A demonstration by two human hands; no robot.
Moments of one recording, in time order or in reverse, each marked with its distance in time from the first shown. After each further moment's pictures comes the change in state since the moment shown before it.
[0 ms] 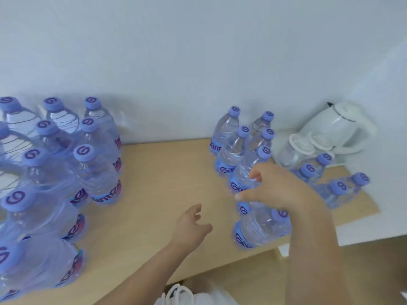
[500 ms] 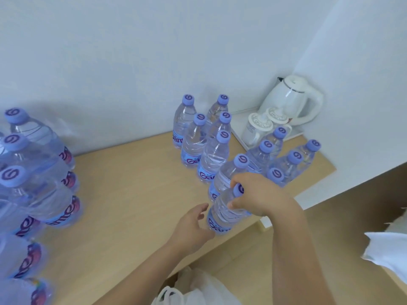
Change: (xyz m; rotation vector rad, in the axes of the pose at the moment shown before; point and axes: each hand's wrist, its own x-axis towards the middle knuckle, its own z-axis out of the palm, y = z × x) left_hand -0.004 0.009 0.047 0.184 -0.337 0.156; right_hand -0.010 0.063 0.025 -0.037 0.013 0.036
